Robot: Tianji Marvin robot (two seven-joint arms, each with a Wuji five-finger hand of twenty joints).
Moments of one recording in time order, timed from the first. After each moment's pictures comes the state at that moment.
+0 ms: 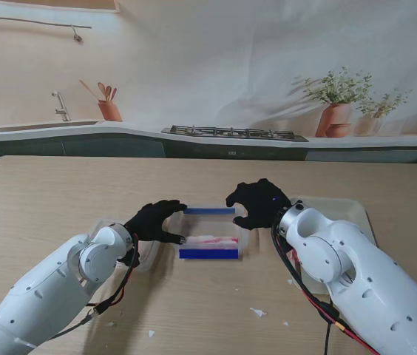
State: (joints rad) left arm 1.19 -1.10 -0.89 -1.16 0.52 -0.20 -0.07; right arm -1.38 -1.02 1.11 -1.73 -0.92 -0.07 0.28; left_hand 0.48 -0.44 0.46 -0.08 0.20 0.15 0.22 0.16 0.17 0.11 0.10 0.20 0.07 0.08 0.06 0.38 -0.08 0.28 0.19 0.60; right_hand 0.61 -0.42 0.70 -0.14 0.54 0.07 0.37 0.52 0.38 0.10 0.74 0.37 0.38 0.13 0.62 0.39 0.06 0.06 0.88 0.45
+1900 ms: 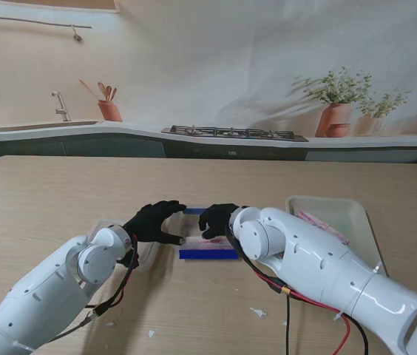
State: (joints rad) left arm 1.21 -1.10 -0.91 -1.18 0.53 -0.20 -0.07; right arm -0.90 -1.14 0.48 -1.24 -0.49 0.22 0.26; left_hand 0.48 -0.44 0.46 -0.08 0.20 0.15 0.21 0.16 0.16 0.11 0.09 0.19 0.07 0.08 0.06 0.38 -0.08 0.28 0.19 0.60; right_hand 0.64 -0.37 0.70 -0.14 0.57 0.08 0.38 0.52 0.42 0.10 0.76 0.37 0.42 0.13 0.65 0.40 0.09 0.06 0.95 0.39
